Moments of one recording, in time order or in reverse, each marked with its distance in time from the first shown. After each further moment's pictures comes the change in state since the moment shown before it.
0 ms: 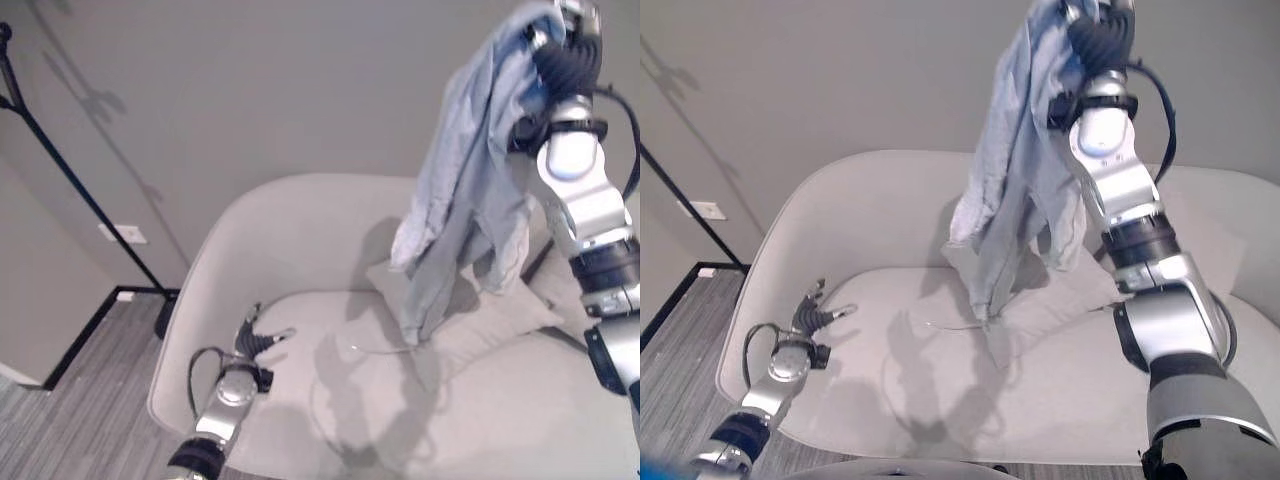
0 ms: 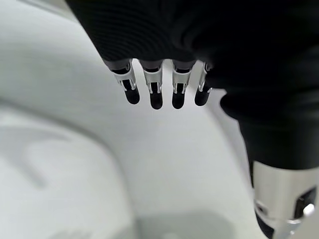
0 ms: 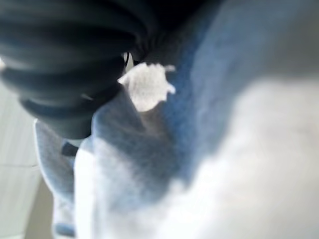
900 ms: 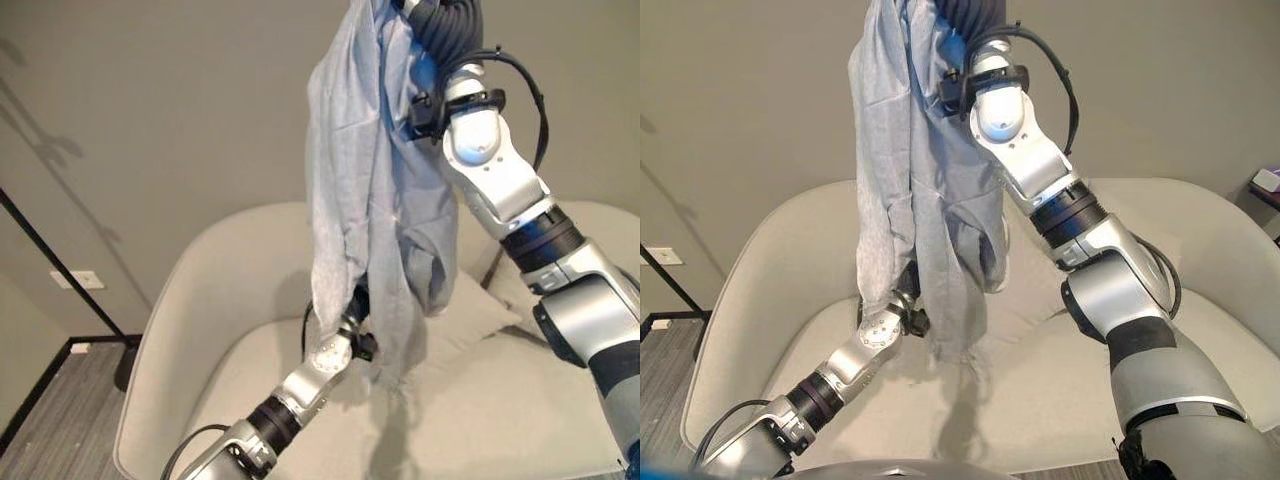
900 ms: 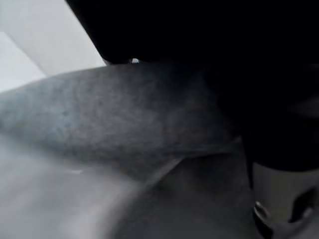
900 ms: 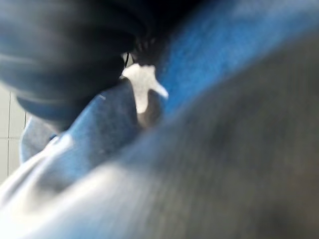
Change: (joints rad) left arm -0.157 -0.181 -0.431 -0.294 -0.384 -0.070 -0.125; right arm -0.119 0.206 0.206 -0.017 0.003 -0.045 0.001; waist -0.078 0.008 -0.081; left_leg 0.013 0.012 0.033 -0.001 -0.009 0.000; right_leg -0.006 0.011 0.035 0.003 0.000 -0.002
